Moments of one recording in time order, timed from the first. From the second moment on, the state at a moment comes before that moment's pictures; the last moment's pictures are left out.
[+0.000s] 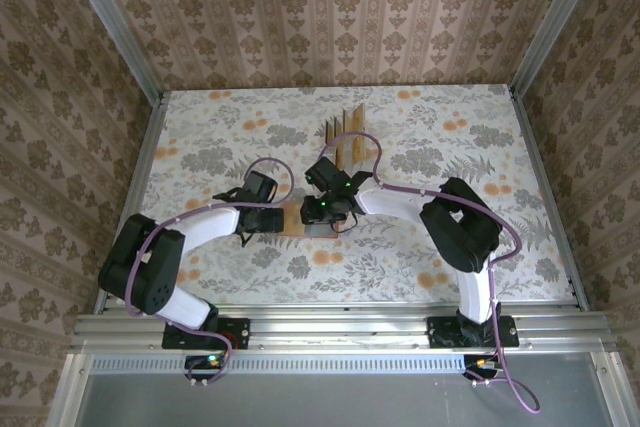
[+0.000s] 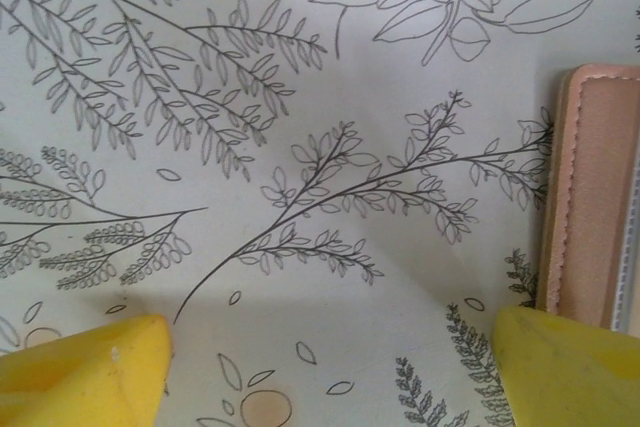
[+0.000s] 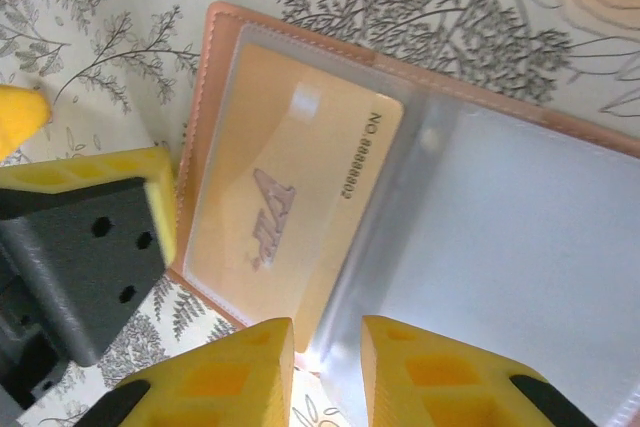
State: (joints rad) left arm -0.51 1.50 0.71 -0.39 -0.16 -0.40; right arm 0.78 1.95 1.30 -0.40 -0.20 0.66
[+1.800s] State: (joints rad) left arm -0.67 1.66 0.88 -0.32 -0.10 -0.41; right arm 0.75 1.92 1.14 -0.27 -0.17 0.68
